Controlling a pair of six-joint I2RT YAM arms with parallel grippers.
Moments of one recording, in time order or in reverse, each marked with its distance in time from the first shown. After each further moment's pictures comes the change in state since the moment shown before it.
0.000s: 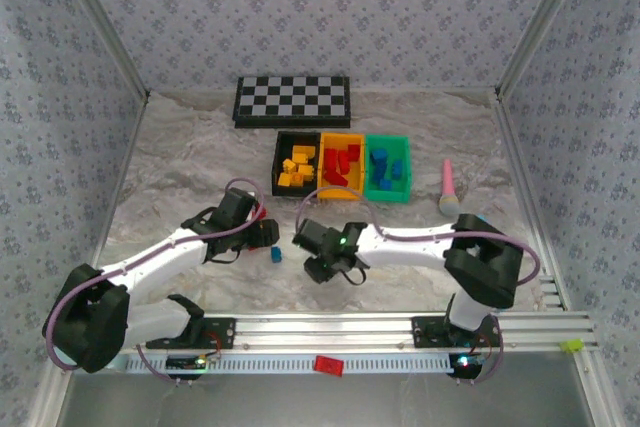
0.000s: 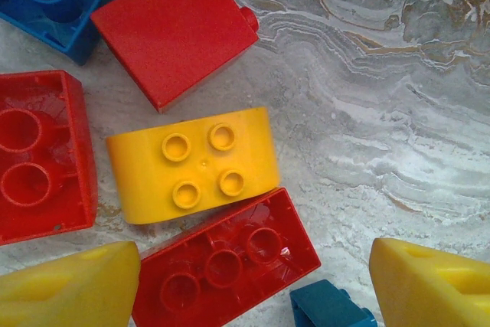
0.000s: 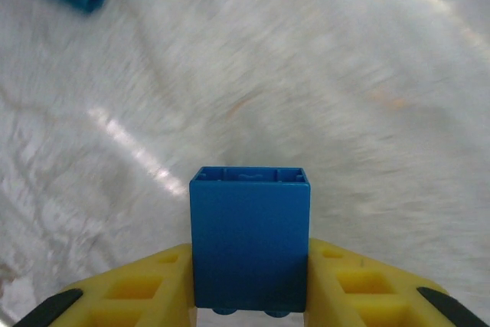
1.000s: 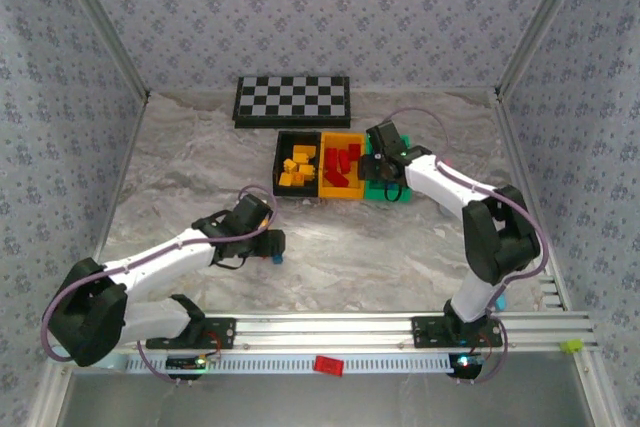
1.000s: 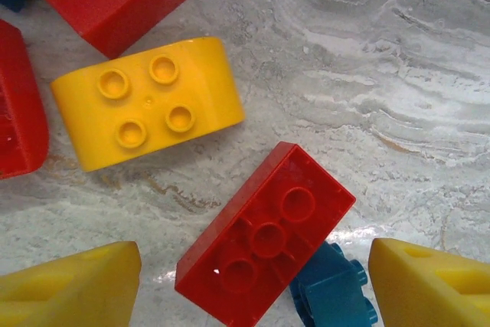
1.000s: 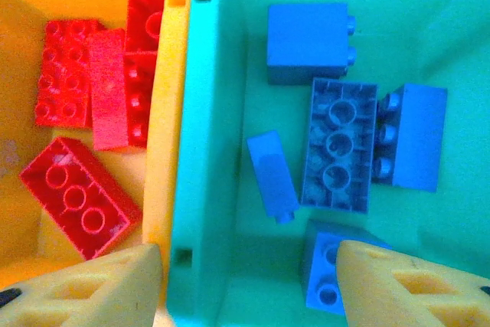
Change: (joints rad) left arm -0.137 0.011 0.042 -0.109 -0.079 -0.011; right arm -0.647 0.052 0.183 0.065 0.056 0.030
